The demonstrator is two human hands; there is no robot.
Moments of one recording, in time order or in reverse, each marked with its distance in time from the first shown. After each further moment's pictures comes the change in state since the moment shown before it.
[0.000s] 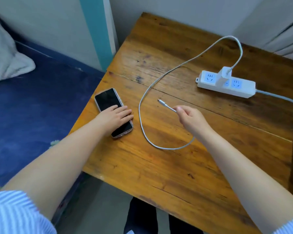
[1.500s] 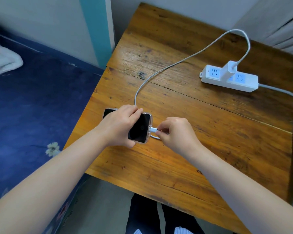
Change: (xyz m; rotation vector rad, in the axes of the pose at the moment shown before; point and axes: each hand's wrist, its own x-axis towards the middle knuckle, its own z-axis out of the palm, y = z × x) left_hand -0.043 0.006 -0.010 -0.475 0.464 0.119; right_hand -0.041 -0.050 0.062 -0.443 0.020 -0.216
